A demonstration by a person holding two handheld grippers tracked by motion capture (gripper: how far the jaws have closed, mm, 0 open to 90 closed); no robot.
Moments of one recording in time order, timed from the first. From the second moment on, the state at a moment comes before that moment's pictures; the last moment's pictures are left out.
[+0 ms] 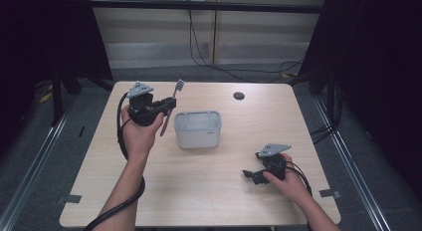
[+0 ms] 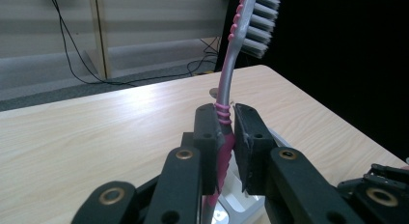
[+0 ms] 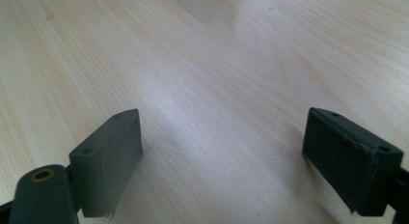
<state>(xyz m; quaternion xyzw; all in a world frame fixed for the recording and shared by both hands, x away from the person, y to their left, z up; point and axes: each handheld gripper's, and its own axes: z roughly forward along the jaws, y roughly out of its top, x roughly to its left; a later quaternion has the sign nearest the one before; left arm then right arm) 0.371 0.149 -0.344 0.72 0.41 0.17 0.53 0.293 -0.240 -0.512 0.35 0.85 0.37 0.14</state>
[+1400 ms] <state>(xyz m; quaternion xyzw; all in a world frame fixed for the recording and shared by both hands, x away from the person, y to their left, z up) 0.401 0.124 -0.348 0.70 0.42 0.18 0.54 0.293 -0.240 -0.512 0.35 0.85 0.37 0.14</state>
